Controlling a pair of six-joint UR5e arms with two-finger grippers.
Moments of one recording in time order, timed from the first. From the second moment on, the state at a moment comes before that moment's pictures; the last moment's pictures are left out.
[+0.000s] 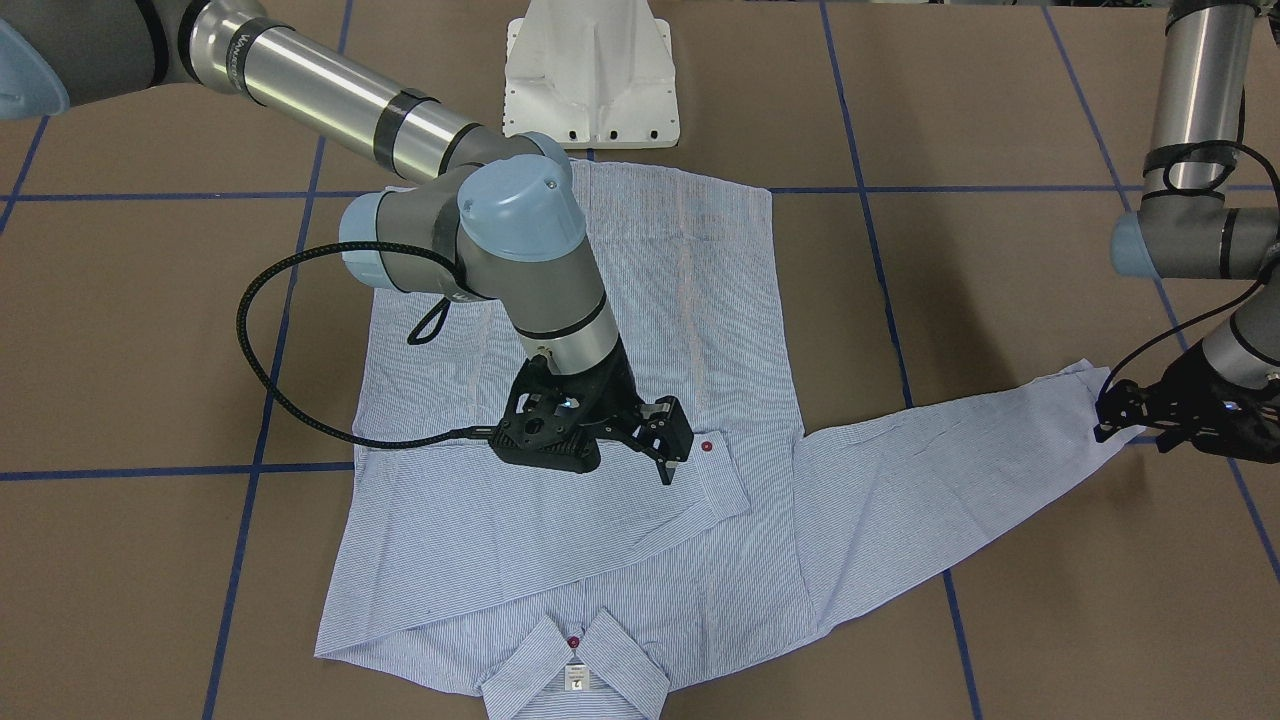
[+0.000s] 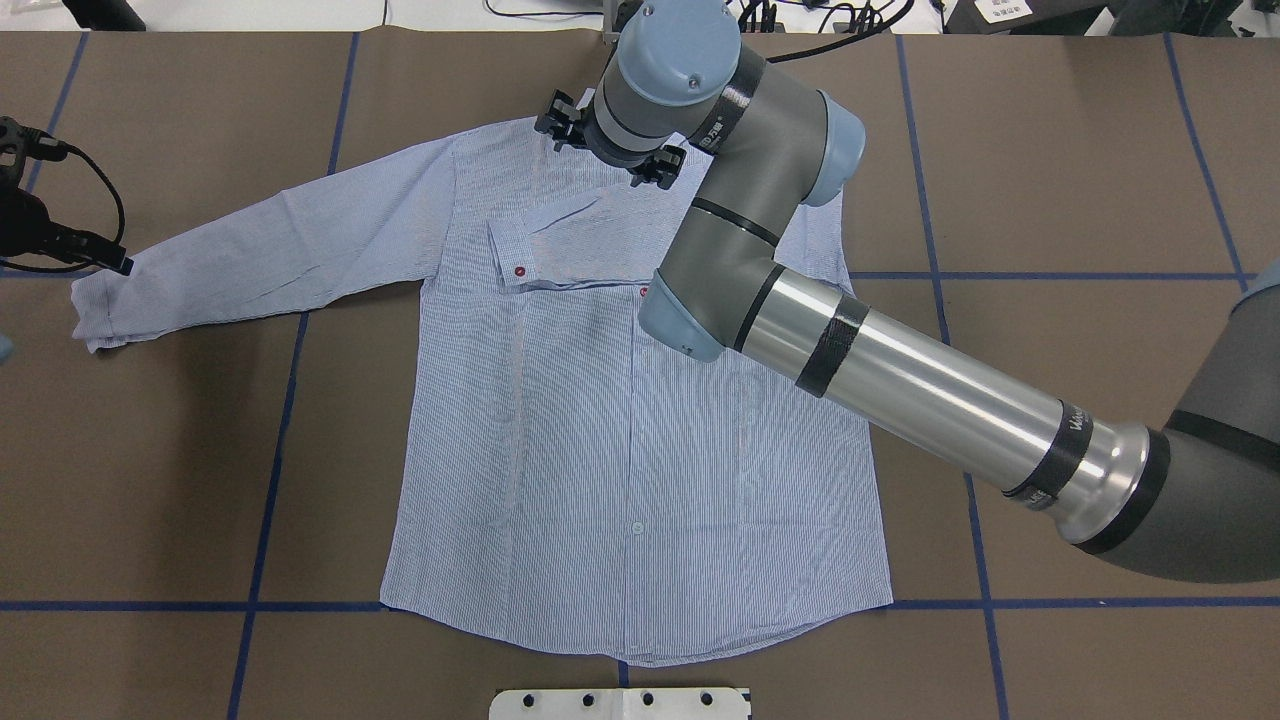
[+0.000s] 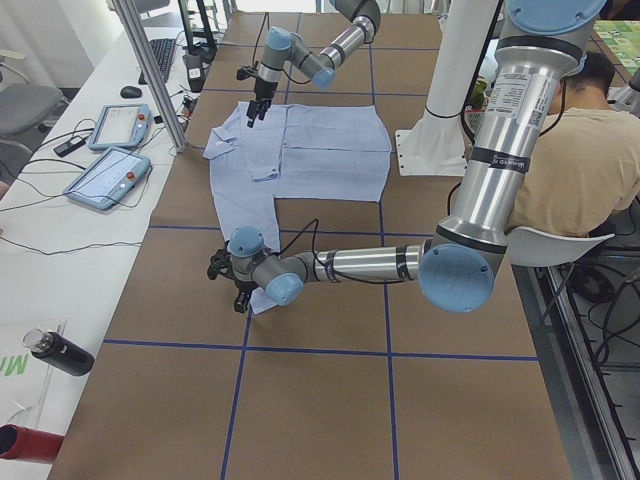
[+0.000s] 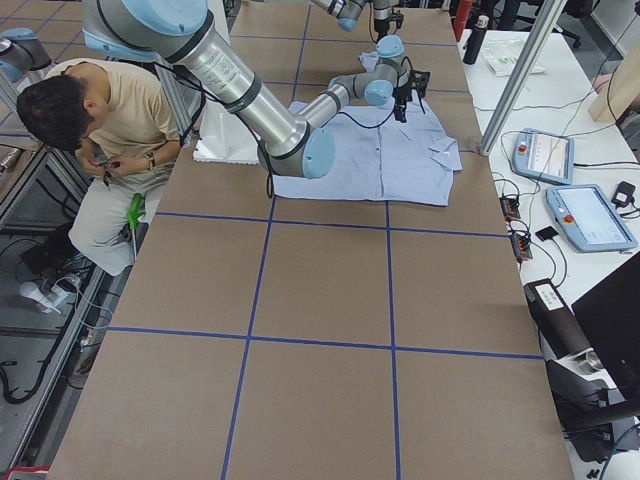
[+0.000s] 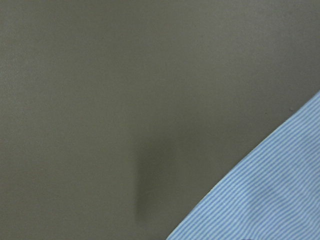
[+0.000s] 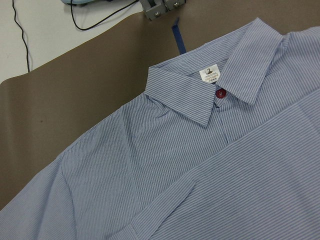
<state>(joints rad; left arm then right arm) -1.13 -1.82 -1.14 -2.35 -2.19 -0.49 0.70 -0.56 1.16 -1.10 1.80 1.51</state>
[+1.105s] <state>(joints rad) -1.13 -1.77 -1.18 -2.35 -2.20 -0.50 0.69 -0.59 1.16 -1.02 1.80 1.59</state>
